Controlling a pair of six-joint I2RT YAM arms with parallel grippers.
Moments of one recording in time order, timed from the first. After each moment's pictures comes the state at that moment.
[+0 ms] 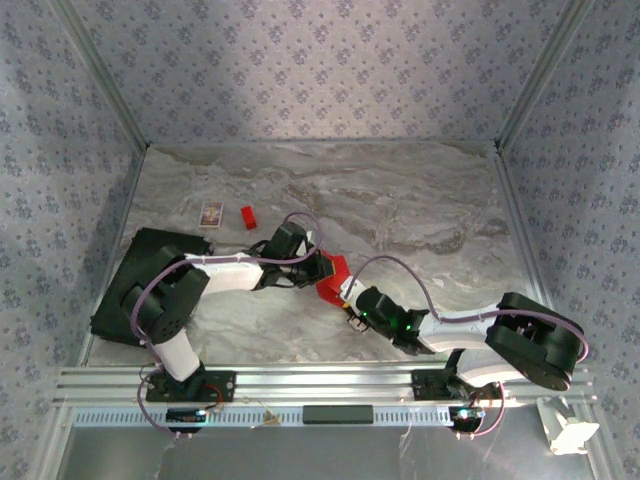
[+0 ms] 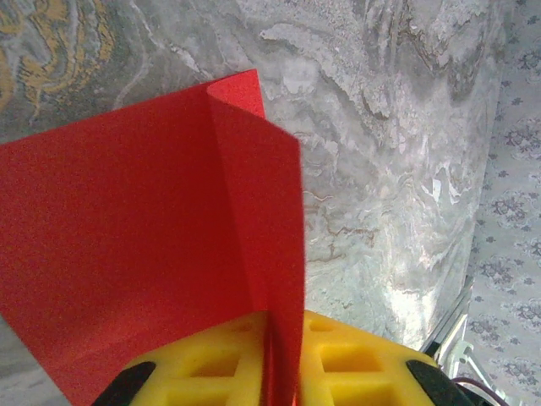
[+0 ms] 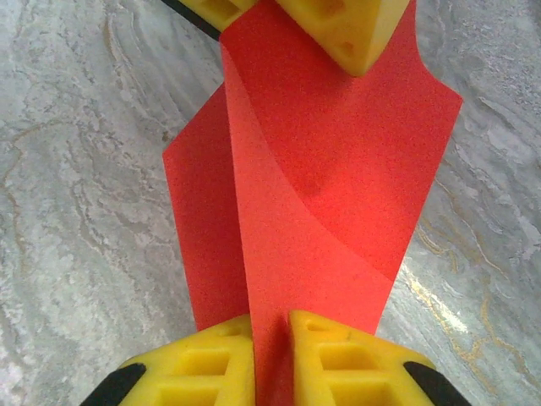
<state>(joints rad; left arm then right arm) -0.74 1.71 0.81 0.13 0.43 -1.03 1.02 1.33 0.28 0.34 0.27 0.02</state>
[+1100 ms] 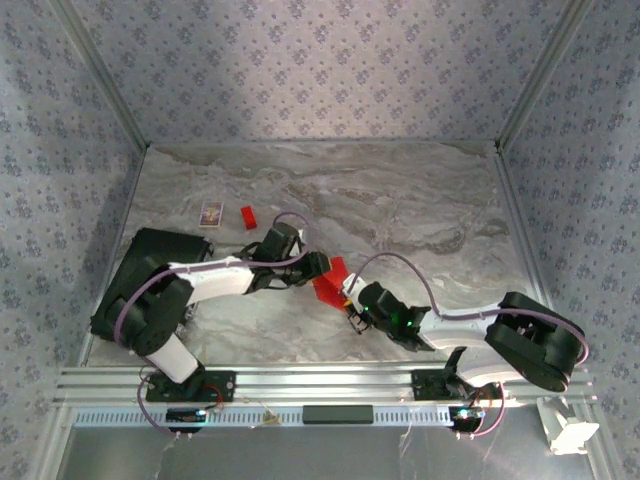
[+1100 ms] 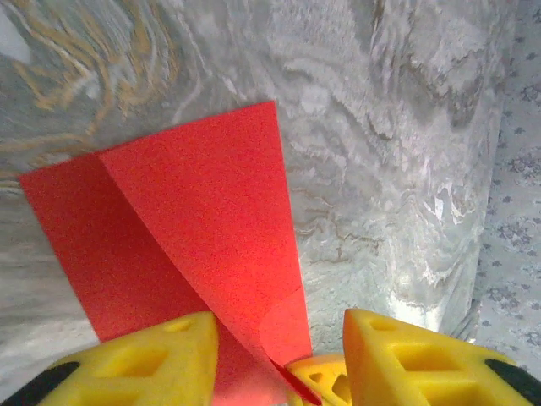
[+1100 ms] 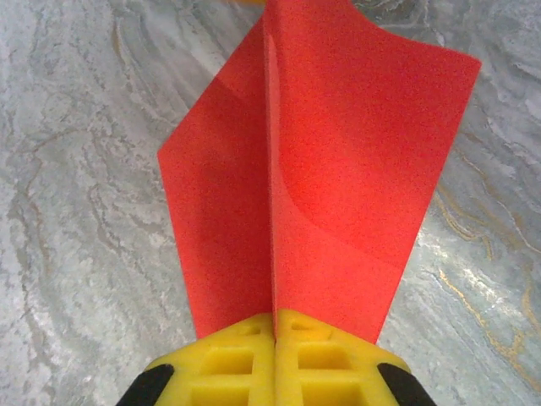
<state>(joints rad) -0.72 1.59 0.76 0.08 0.35 -1.04 0.96 1.33 0.30 0.32 0.15 0.10</state>
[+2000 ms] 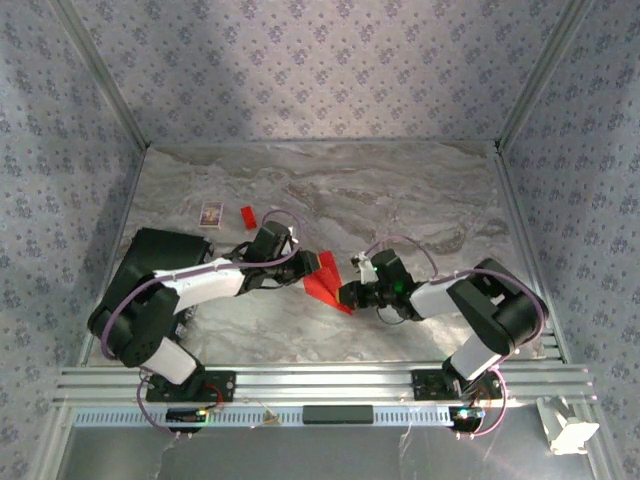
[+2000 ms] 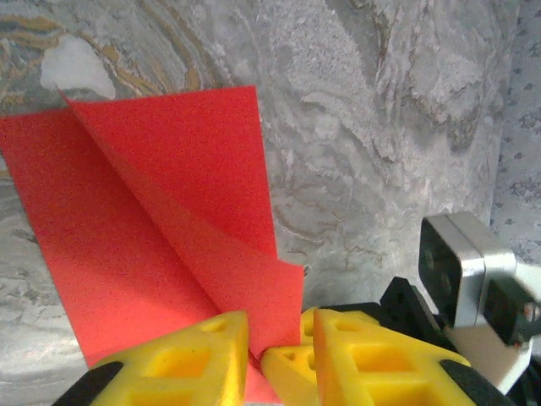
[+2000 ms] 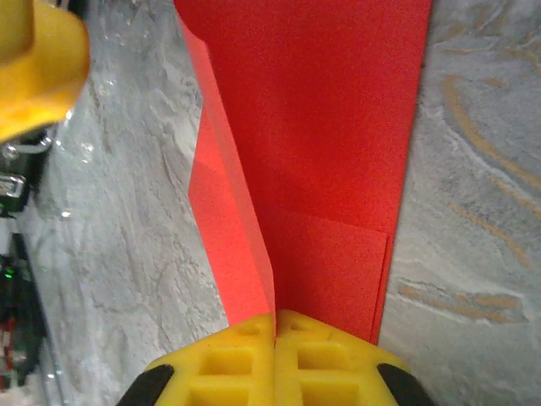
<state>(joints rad) -0.70 1.53 0.73 0.04 0.32 -1.03 0.63 1.60 0.41 0.48 -0.53 0.61</state>
